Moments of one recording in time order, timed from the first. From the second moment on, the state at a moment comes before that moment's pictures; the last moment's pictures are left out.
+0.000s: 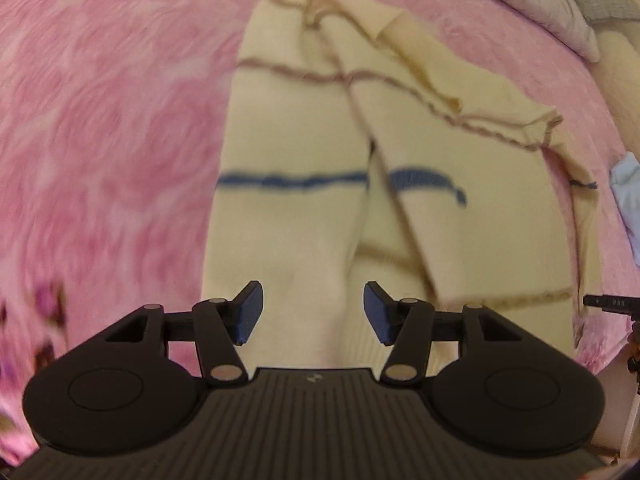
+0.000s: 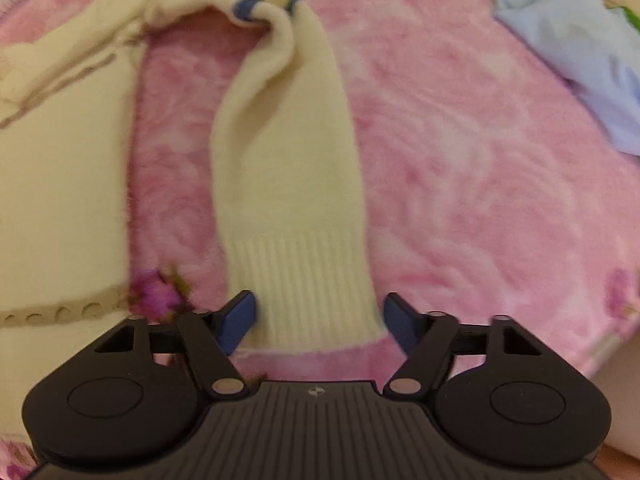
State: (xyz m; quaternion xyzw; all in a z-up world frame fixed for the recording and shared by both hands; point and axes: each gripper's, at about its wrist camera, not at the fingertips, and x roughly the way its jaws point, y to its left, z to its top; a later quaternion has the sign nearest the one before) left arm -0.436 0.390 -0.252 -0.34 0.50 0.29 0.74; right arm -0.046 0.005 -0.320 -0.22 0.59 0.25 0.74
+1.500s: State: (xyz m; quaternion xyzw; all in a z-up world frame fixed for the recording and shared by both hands) left arm -0.575 0.515 -0.273 -0.17 0.56 0.44 0.68; right arm -0.161 -0.003 -0.274 -0.14 0.59 0.19 0.77
